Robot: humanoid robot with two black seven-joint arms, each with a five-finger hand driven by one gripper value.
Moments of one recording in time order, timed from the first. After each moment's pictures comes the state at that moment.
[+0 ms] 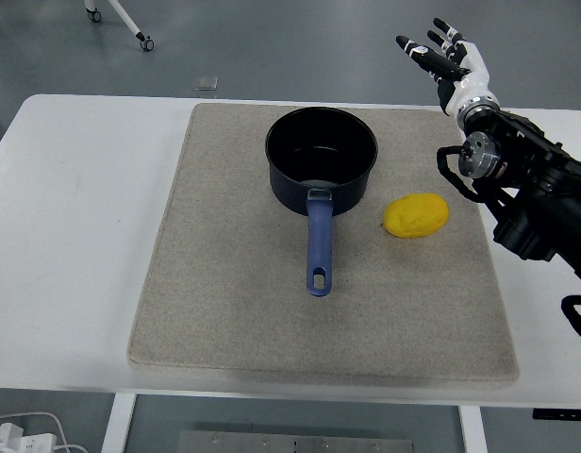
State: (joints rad) left arm -0.03 0.00 -0.05 -0.13 -0.05 -0.12 0.13; right arm 1.15 0.00 0.46 0.36 -0.02 -0.16 0.25
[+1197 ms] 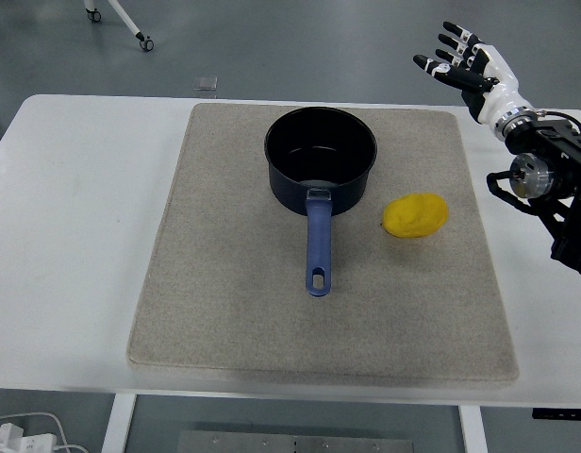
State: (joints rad) left arm -0.03 0.00 -0.05 -0.13 -0.05 -0.13 0.14; right arm 1.09 -0.19 0.38 0.43 -0.15 0.09 0.33
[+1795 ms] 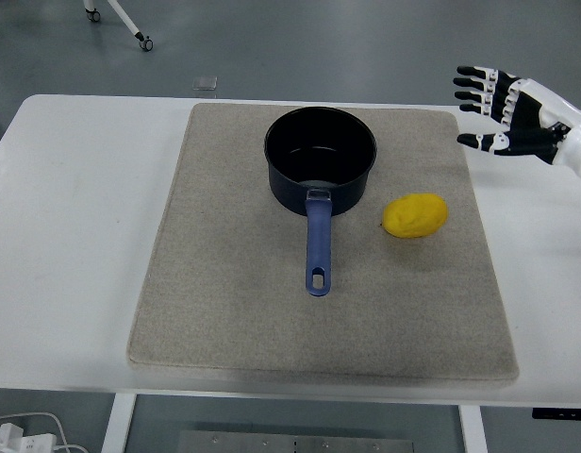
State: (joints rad) left arm -0.04 0.00 -0.05 -0.13 -0.05 -0.13 0.14; right arm 0.92 -0.70 0.33 1.00 -0.55 0.31 0.52
